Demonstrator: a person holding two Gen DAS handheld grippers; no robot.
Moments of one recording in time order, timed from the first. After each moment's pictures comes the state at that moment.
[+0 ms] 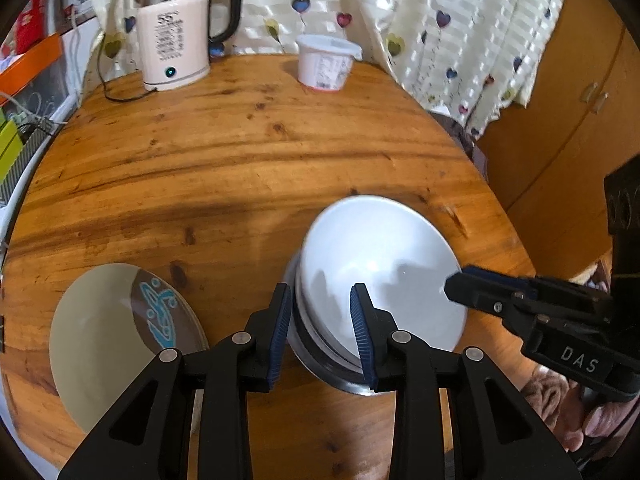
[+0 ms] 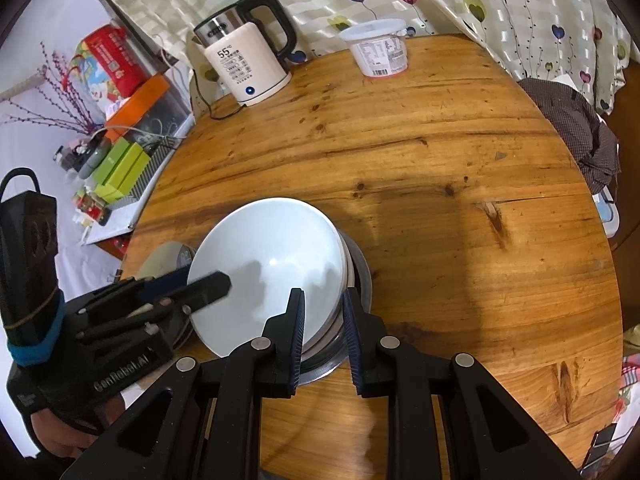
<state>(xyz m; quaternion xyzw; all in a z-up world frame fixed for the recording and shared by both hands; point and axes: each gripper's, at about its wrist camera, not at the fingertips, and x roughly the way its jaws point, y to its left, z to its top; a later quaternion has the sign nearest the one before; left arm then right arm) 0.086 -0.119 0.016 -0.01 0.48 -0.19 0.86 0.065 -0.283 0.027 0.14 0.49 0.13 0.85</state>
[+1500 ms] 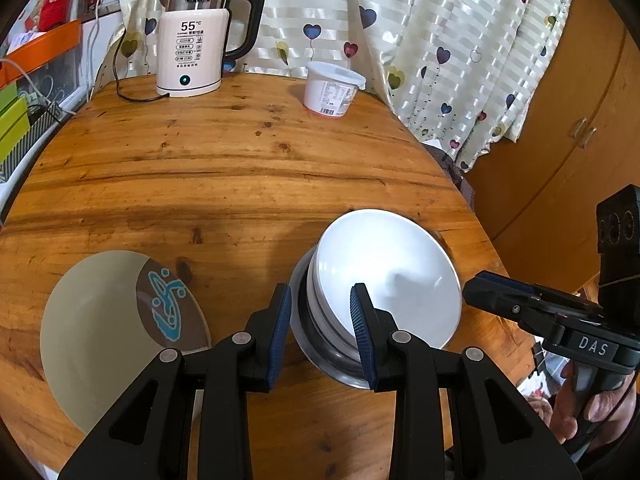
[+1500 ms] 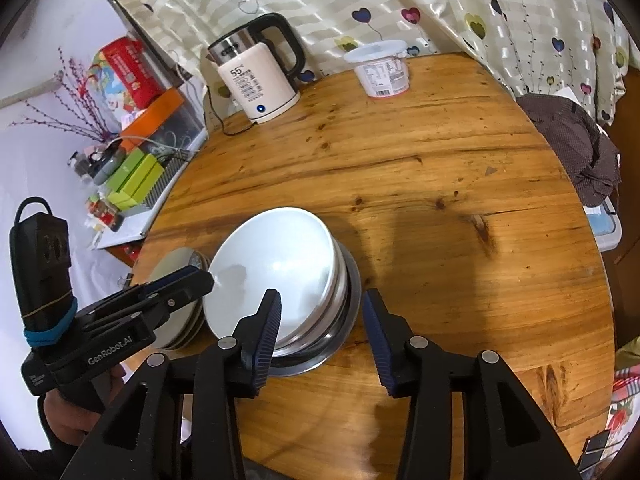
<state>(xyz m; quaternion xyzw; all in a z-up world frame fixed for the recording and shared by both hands) 0.070 -0.098 0.017 -0.06 0.44 -0.20 0.87 0.046 -0.298 0.039 0.14 0.46 0.15 0.87</state>
